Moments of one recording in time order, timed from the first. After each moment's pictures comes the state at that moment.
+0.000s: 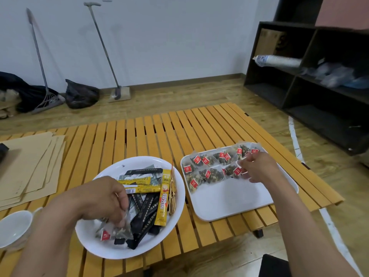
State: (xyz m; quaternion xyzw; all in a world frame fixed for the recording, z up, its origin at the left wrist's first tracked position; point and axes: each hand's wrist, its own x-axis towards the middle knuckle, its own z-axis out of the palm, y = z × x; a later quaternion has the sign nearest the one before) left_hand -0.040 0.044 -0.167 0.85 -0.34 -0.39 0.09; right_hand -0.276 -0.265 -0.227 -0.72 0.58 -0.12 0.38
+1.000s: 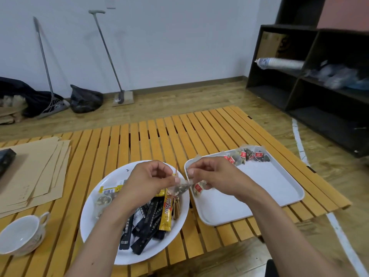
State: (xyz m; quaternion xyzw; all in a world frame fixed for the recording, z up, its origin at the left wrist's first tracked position) left_hand -0.080 -0.023 -0.196 0.75 -0.31 -0.29 0.50; right_hand -0.232 -0.180 -0.197 -0.77 0.25 -0.10 0.58
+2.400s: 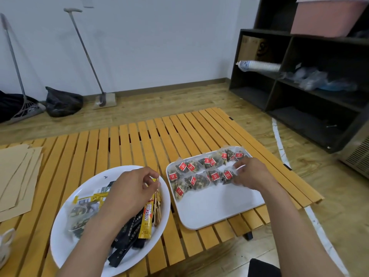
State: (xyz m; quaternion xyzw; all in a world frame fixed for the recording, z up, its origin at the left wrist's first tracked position) left_hand -0.079 -0.039 -0.219 0.84 -0.45 -0.09 0.28; right_hand -0.301 -0.284 -0.231 -0.75 0.57 -0.05 0.33
